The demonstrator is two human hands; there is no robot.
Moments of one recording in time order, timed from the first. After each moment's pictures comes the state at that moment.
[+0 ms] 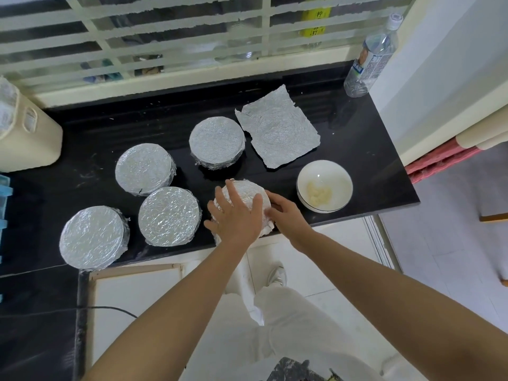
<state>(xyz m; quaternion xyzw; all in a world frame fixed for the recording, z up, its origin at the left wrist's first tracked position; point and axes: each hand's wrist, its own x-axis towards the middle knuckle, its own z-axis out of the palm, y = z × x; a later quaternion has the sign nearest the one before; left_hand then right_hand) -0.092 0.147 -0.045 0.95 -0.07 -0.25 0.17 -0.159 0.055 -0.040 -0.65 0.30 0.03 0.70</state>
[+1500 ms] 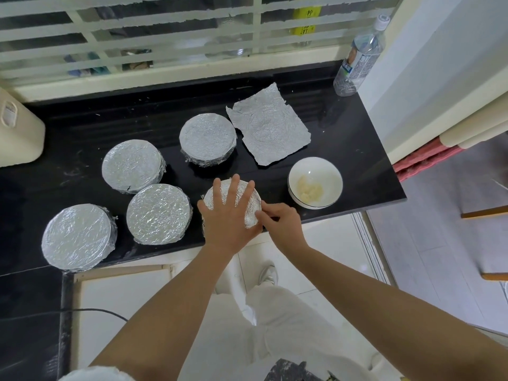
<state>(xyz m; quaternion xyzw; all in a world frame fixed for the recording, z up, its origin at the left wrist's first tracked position) -0.086 0.176 -0.083 0.92 -0.39 -0.03 0.03 -0.178 0.072 -0.060 -0.73 0.38 -0.06 0.57</state>
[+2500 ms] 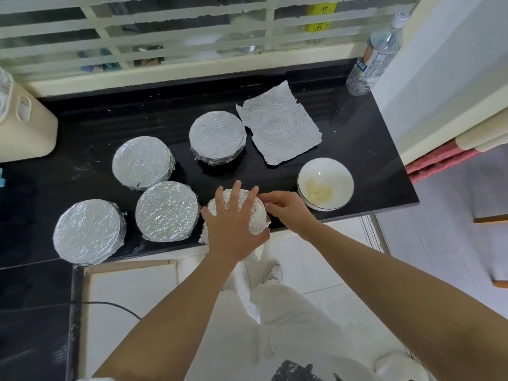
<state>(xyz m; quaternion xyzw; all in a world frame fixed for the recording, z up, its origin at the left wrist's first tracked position) -0.096 0.189 -0.082 0.94 -0.35 -0.05 0.04 -0.151 0.034 -0.069 -0.75 0.27 0.06 0.60</state>
